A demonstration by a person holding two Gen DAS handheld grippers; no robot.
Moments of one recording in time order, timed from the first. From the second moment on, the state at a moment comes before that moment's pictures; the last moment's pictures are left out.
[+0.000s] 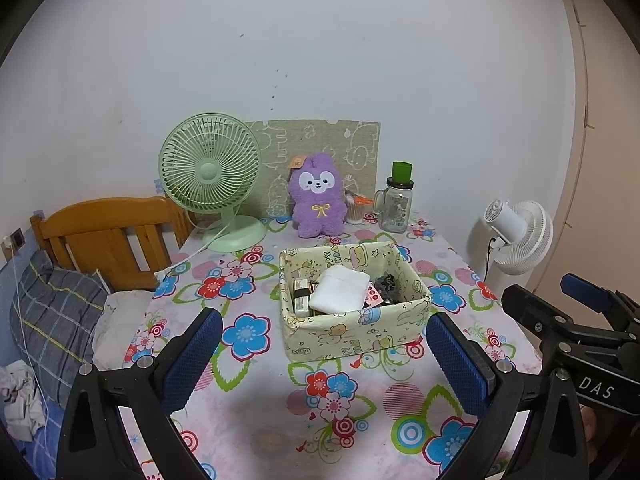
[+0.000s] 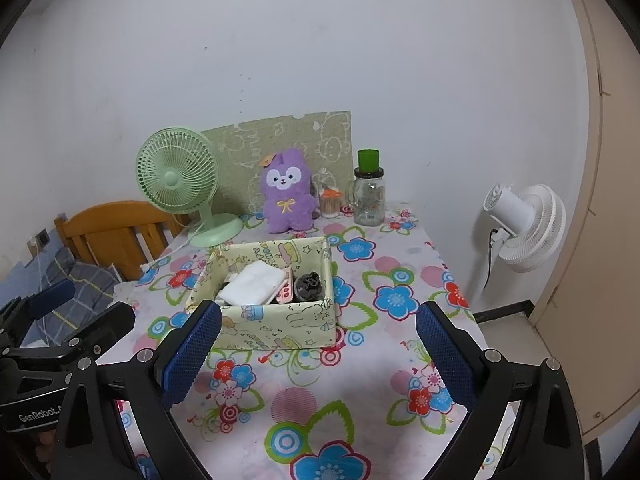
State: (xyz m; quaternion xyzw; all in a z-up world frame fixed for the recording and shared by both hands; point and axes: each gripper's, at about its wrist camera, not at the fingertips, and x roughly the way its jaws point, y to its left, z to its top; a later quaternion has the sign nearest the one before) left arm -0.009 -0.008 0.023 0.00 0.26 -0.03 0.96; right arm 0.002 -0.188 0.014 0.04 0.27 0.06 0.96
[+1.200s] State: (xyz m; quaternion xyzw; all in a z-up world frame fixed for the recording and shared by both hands) left arm -0.008 -0.006 0.025 0.00 0.25 -0.02 0.97; right arm 0.004 -0.183 0.016 0.03 0.26 0.06 0.96
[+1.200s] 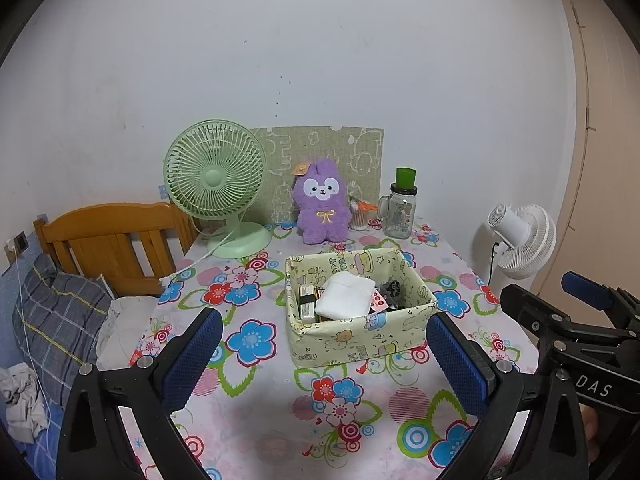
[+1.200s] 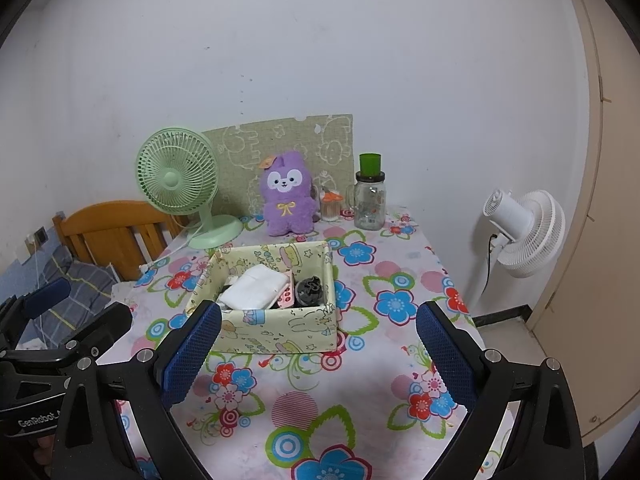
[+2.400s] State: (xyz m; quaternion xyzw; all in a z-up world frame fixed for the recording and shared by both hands) left arm -0.010 -0.004 0.029 0.00 0.25 -0.02 0.97; right arm 0.005 -0.187 0.020 0.04 0.25 0.05 0.97
